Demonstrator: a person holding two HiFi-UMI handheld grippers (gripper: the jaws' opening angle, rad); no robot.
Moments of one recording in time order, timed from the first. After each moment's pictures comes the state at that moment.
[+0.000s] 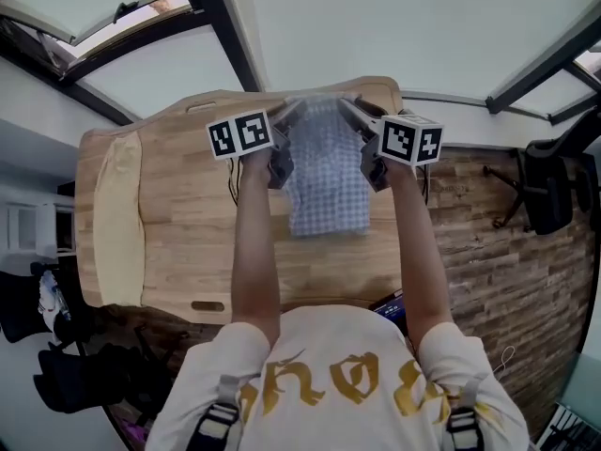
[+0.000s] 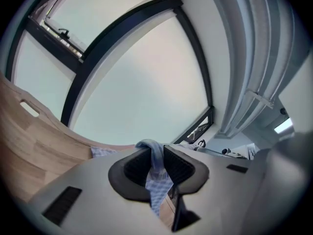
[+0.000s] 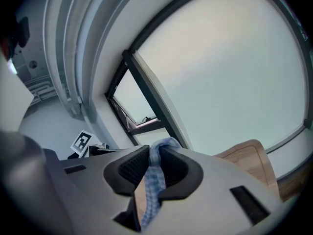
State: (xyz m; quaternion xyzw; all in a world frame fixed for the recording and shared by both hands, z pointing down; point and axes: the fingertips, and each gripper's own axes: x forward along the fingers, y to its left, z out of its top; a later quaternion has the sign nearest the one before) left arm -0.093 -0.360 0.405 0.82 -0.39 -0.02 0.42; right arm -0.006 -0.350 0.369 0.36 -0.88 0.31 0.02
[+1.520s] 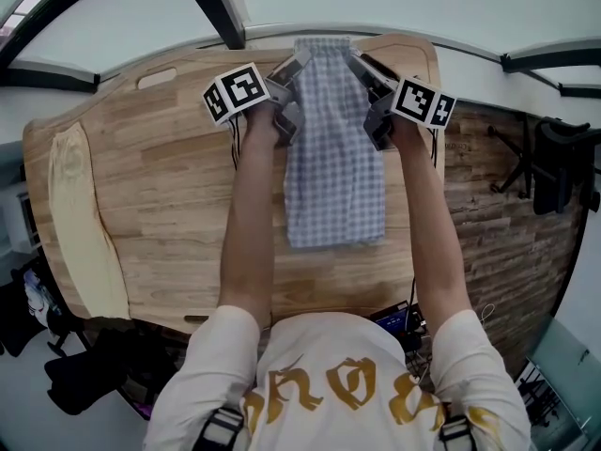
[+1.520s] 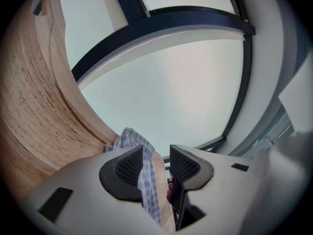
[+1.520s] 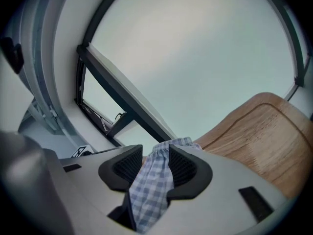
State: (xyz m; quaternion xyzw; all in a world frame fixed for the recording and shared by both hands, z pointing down) left arm -0.117 -0.520 0.602 0.71 -0.36 -0.15 0.59; right arm -0.010 -0.521 0.585 0.40 -0.81 0.42 0.01
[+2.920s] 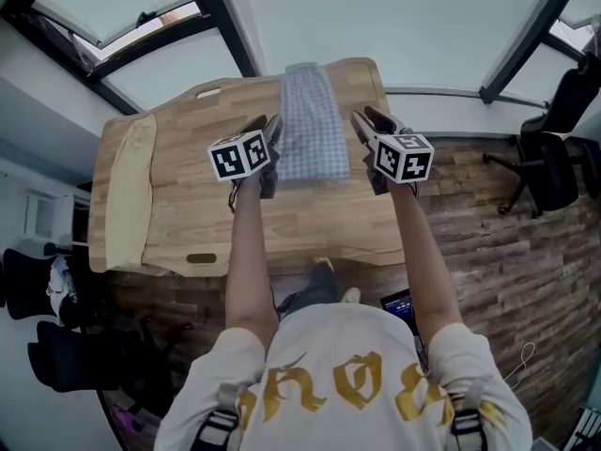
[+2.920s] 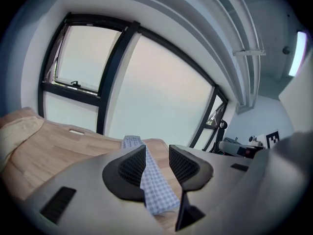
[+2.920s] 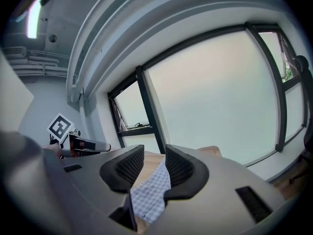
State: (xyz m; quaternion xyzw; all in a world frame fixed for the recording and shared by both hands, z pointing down) left arm -0.087 -0.154 0.394 0.79 -0.54 0.08 0.26; right arm 0.112 -0.154 0.377 0.45 -0.87 0.17 0.01
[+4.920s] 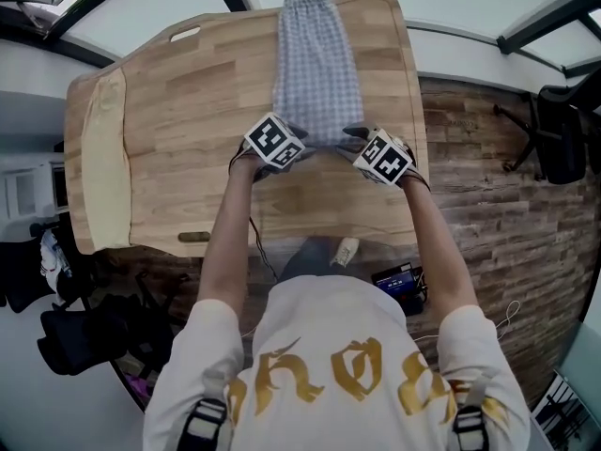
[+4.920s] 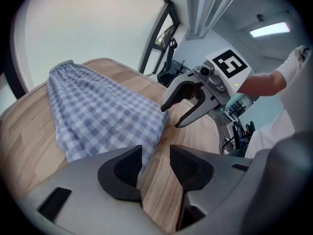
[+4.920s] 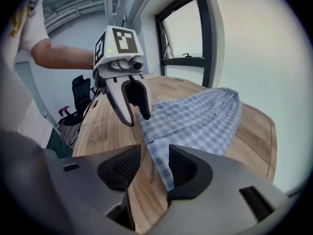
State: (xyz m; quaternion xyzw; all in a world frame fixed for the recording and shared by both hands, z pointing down) left arm -0.032 -0.099 0.631 0.84 -0.11 0.44 0.29; right arm 0.015 -0.107 0.627 0.15 -0.90 0.12 0.39
